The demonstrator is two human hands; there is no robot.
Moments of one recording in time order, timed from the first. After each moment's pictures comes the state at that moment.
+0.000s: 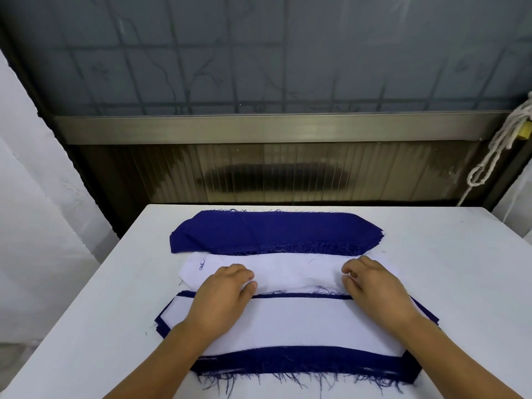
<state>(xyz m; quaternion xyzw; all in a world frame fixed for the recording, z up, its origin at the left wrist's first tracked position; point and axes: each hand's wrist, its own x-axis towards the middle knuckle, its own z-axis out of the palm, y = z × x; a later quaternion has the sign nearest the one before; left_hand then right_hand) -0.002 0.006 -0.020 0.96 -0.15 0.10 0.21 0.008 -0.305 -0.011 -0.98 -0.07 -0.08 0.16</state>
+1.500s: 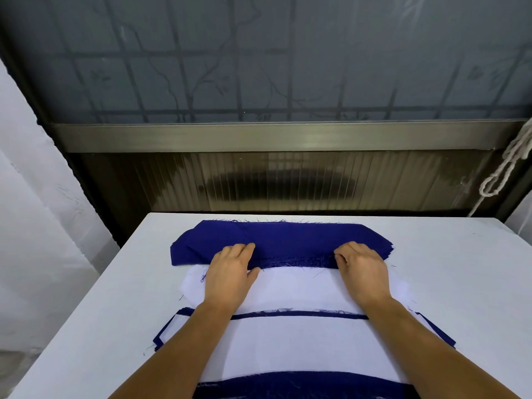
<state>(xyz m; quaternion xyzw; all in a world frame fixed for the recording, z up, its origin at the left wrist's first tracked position) 0.075 -0.001 -0.031 0.97 -0.08 0.20 0.09 0.080 -0.276 -0.022 -0.96 -0.06 -0.25 0.15</state>
